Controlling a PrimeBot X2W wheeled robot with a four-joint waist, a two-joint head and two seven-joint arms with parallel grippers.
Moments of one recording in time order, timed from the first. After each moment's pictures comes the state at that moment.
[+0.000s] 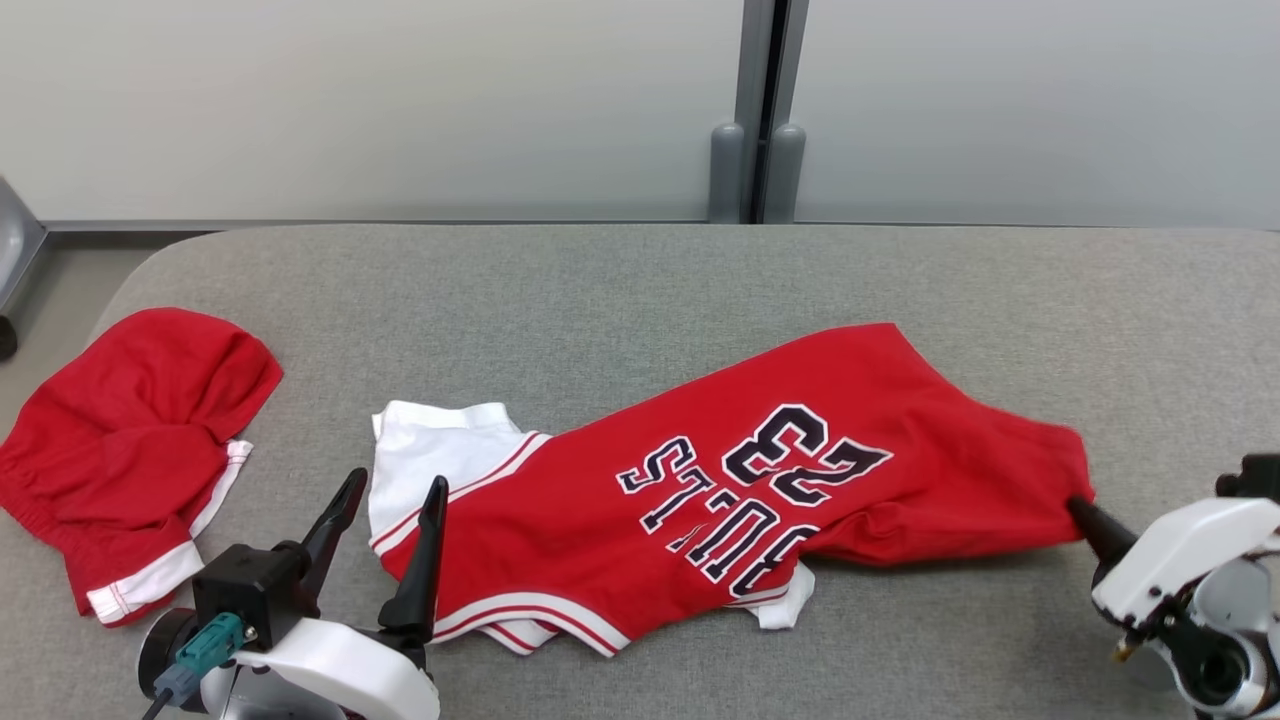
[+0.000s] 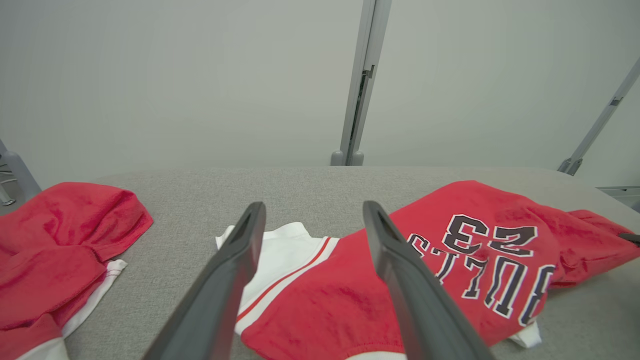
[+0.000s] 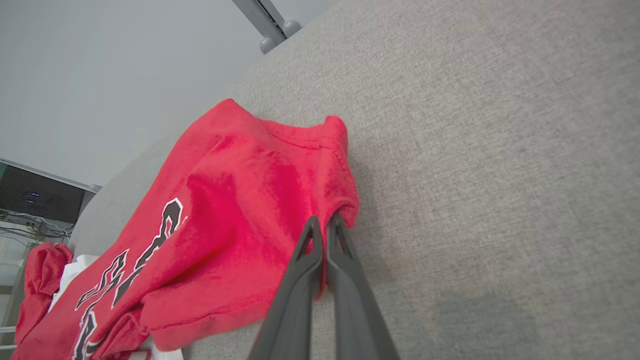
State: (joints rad) left arm -0.08 0.47 -0.54 -0.11 -0.66 0.31 -0.10; right arm -0.27 -0.22 -0.01 0.48 0.80 0.13 0.38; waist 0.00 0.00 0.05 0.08
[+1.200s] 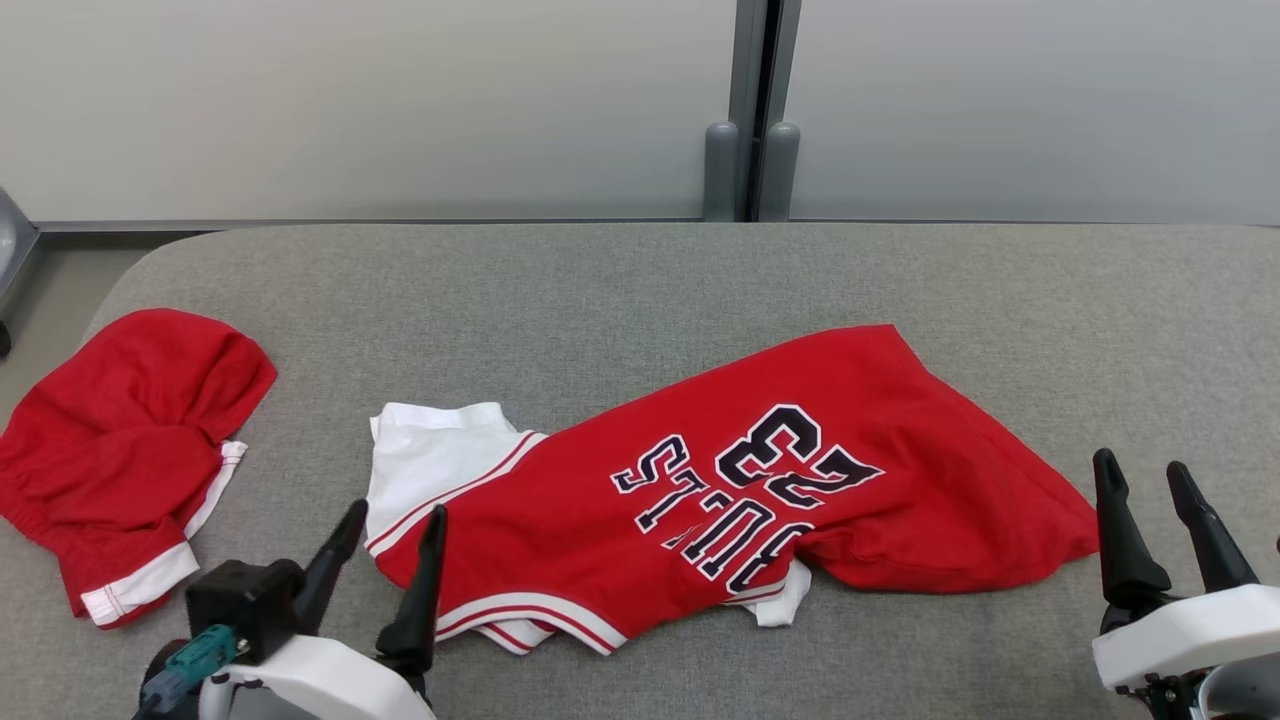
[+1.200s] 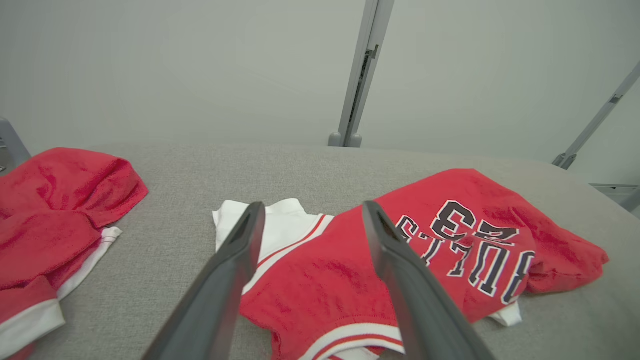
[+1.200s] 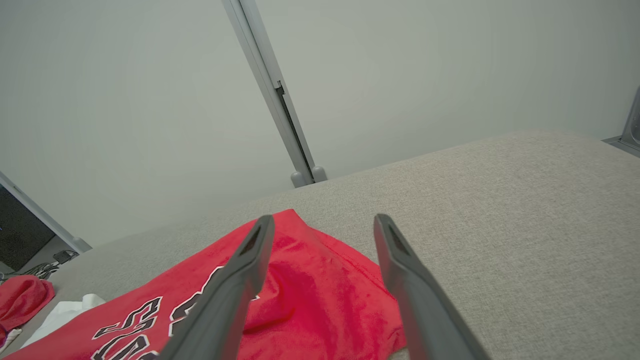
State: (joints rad) left arm -0.03 0.50 -0.53 -0.18 -0.71 0.34 -0.06; right arm 0.04 -0.05 -0.11 -0.06 0.42 0.13 0.07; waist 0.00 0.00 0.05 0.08
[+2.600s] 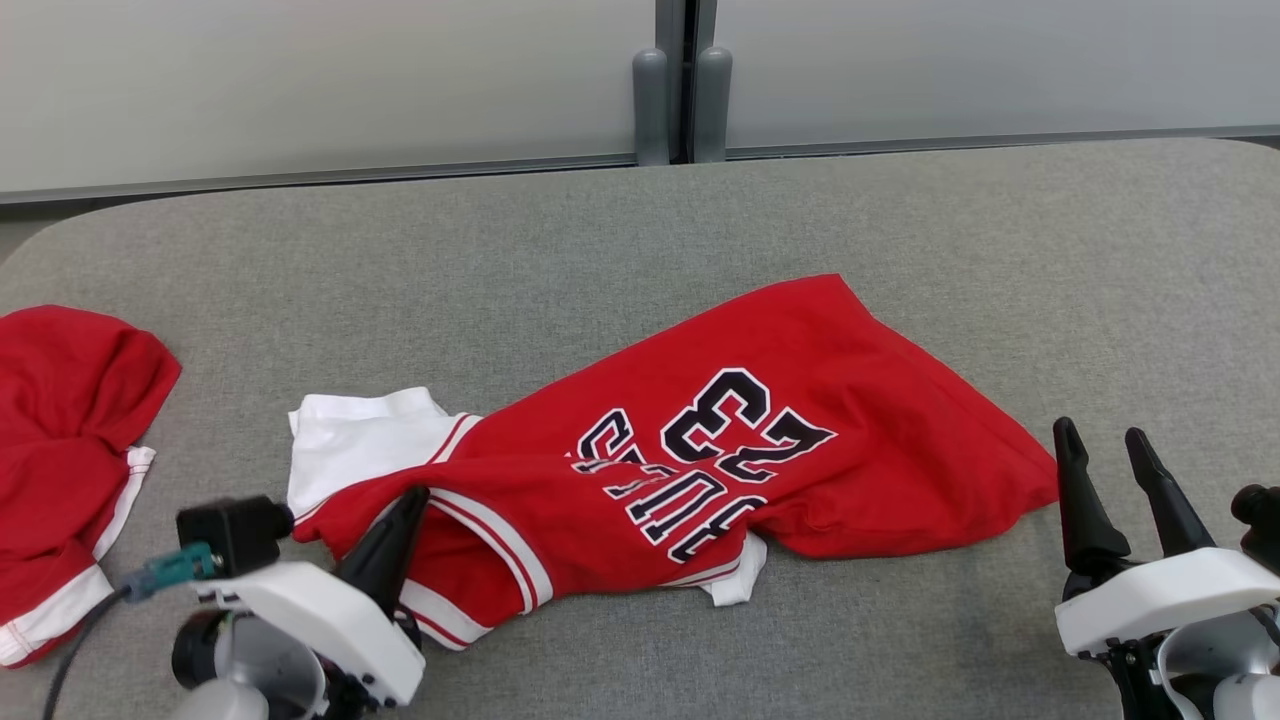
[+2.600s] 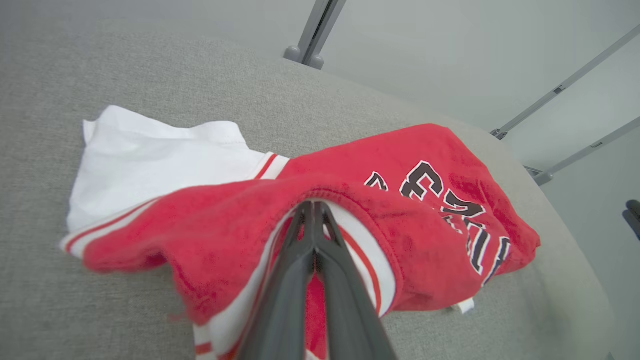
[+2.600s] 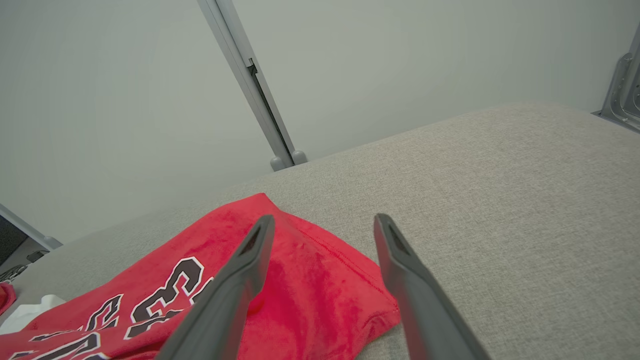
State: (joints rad) left arm -0.12 0.43 -0.50 0.01 -0.99 0.14 0.07; right arm -0.05 -0.05 -0.06 0.02 0.41 0.13 0.05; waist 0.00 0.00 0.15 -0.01
